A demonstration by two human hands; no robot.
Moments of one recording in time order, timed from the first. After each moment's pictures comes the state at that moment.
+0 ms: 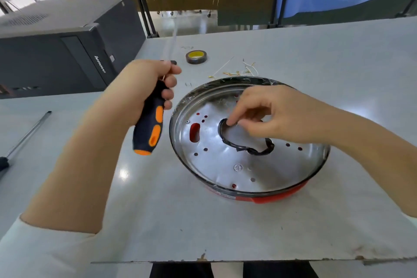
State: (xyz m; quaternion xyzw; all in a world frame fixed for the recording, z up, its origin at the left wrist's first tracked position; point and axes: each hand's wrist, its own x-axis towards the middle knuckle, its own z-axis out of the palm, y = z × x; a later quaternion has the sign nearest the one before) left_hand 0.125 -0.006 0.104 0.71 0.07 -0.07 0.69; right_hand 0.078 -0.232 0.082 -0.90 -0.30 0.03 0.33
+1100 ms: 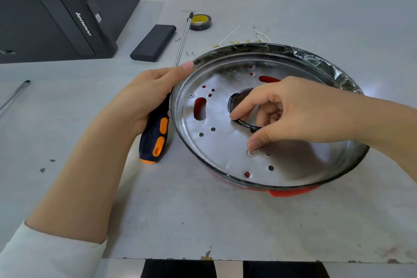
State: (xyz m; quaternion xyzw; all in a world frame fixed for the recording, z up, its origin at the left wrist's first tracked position) left_hand 0.132 0.012 0.029 0.77 0.04 -0.13 0.63; right_hand 0.081 -0.220 0.063 -0.90 -0.20 0.21 0.32
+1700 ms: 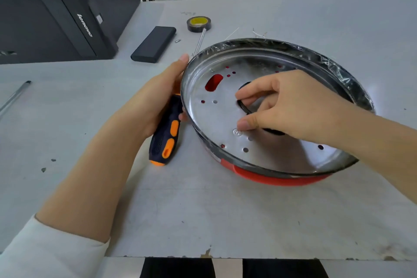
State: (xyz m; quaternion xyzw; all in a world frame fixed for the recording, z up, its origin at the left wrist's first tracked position) left_hand 0.127 -0.001 0.030 0.74 0.05 -0.18 0.65; right_hand 0.078 -0.210 0.055 -0.91 -0.09 0.08 0.40
